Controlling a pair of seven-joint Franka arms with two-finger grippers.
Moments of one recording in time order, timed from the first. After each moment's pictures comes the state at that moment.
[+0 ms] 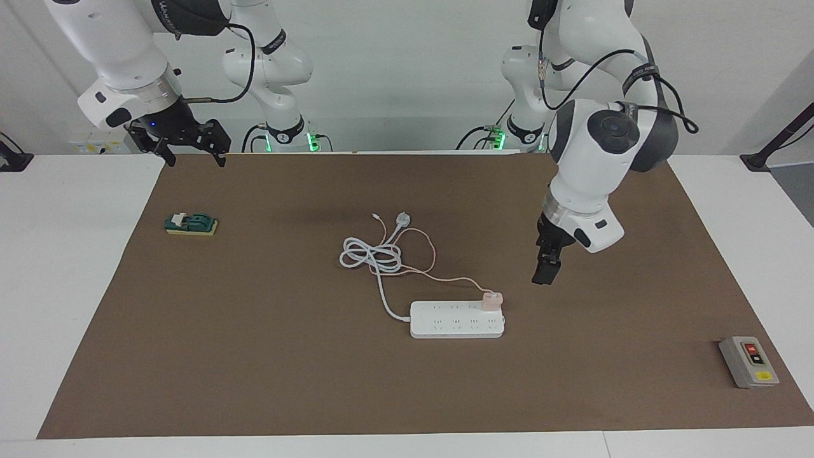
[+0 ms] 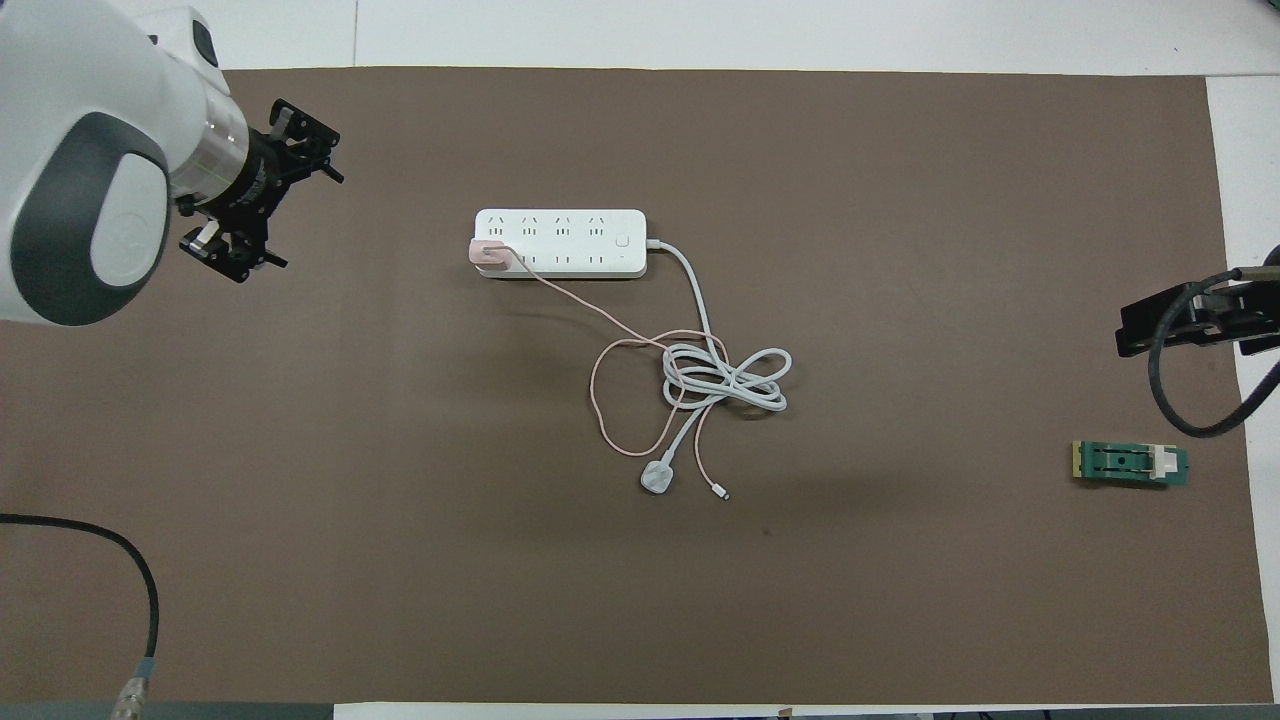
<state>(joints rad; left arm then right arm) -0.27 0.27 0.06 -1.45 -0.03 1.76 -1.11 0.02 -0.02 -0.03 -1.58 -0.03 1.44 0.00</state>
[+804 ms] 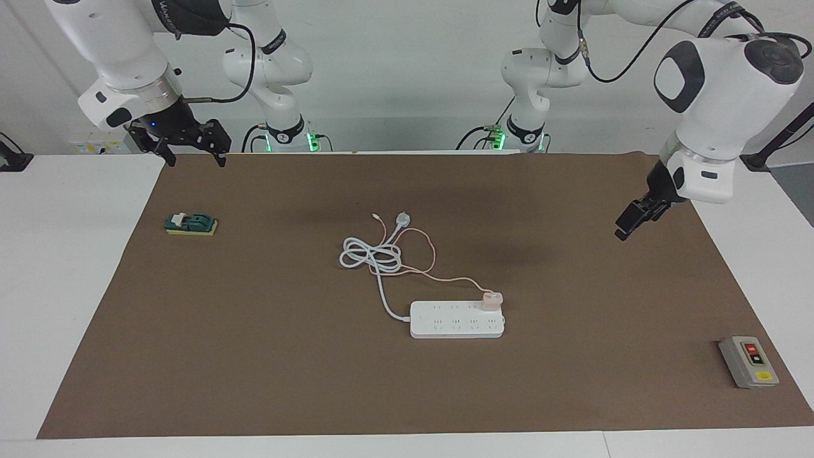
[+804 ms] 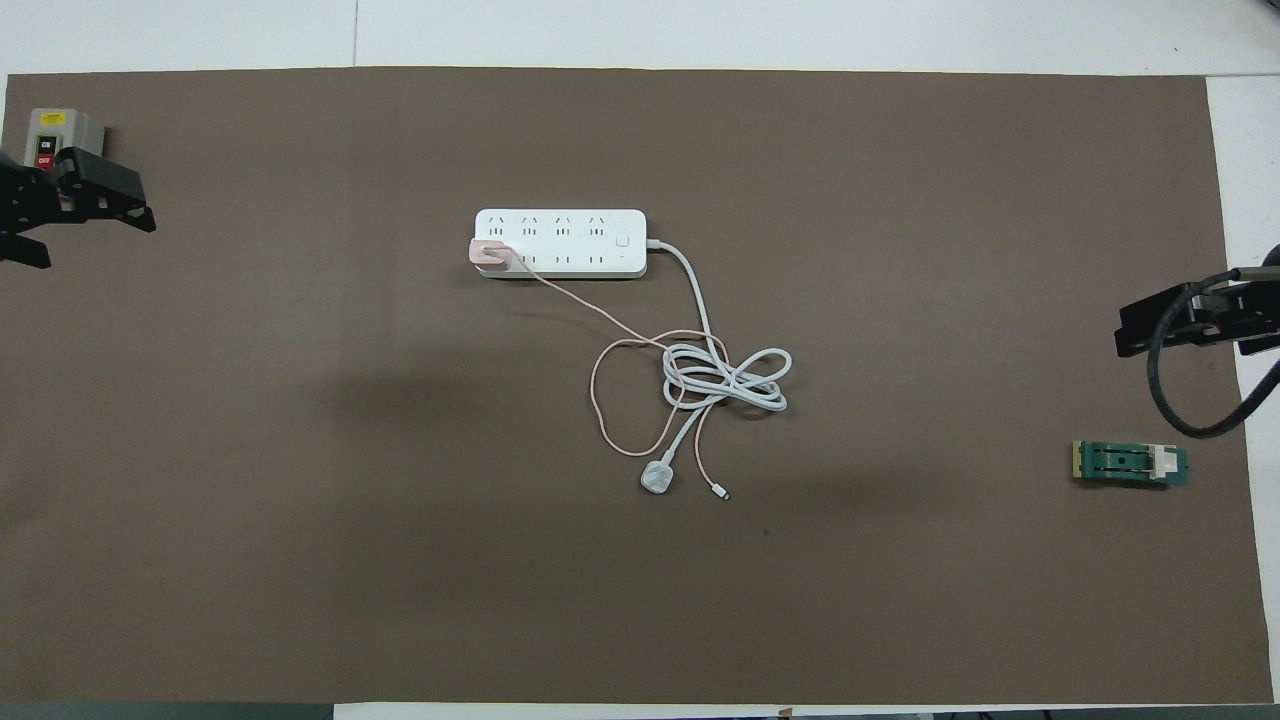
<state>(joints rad) -0.05 0.15 0.06 -1.45 -0.03 1.62 -0.21 0.02 -0.02 -0.03 -1.58 -0.03 1.44 0.00</state>
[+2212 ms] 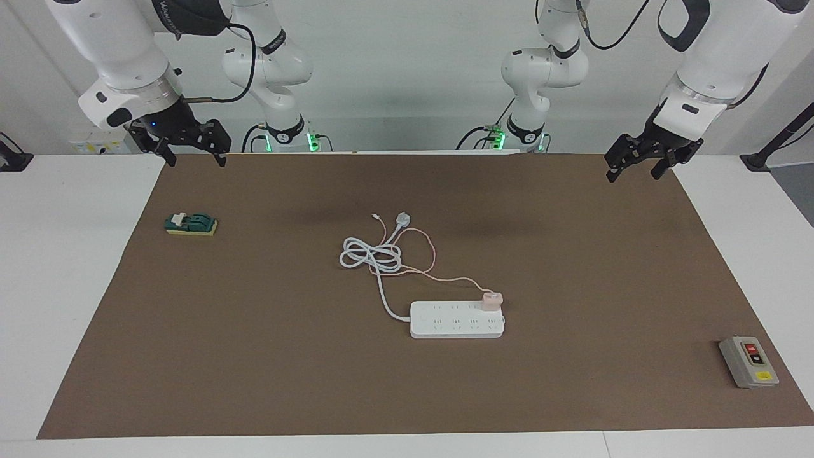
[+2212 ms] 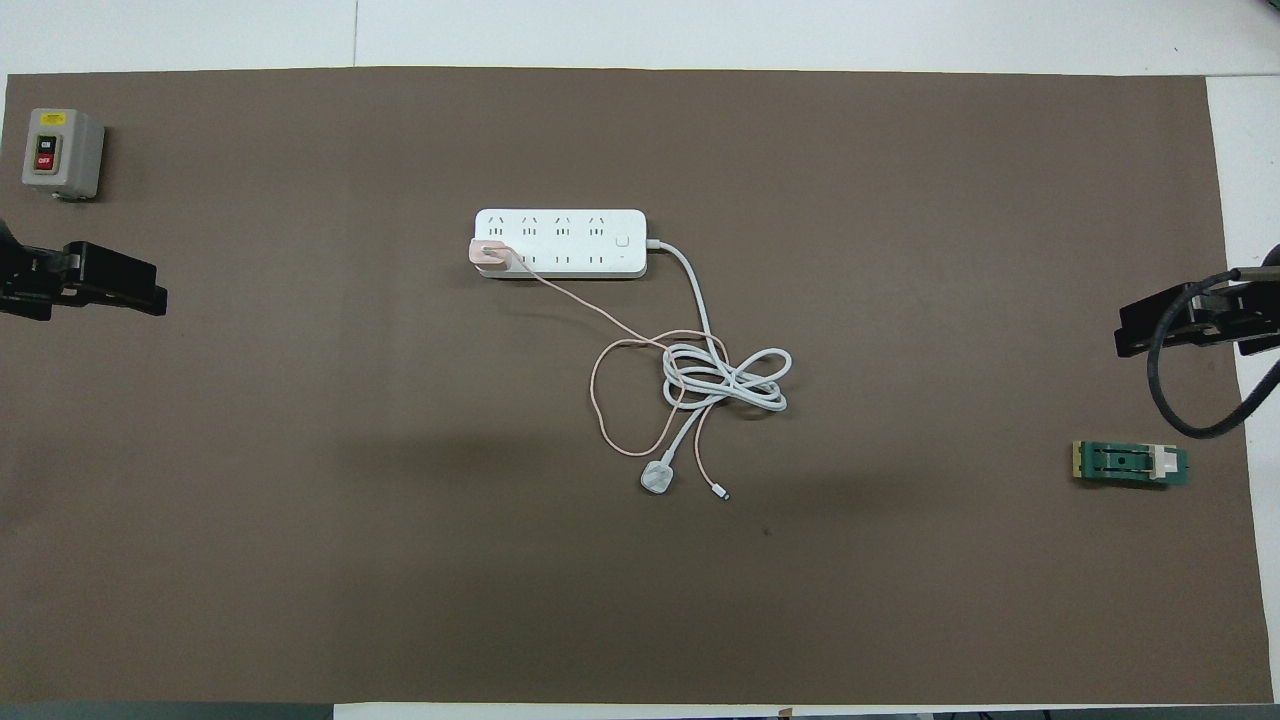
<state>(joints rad) -0.10 0.01 0.03 -1.55 -0.03 1.53 -0.01 0.02 -0.02 -0.03 -1.58 -0.03 1.44 0.00</state>
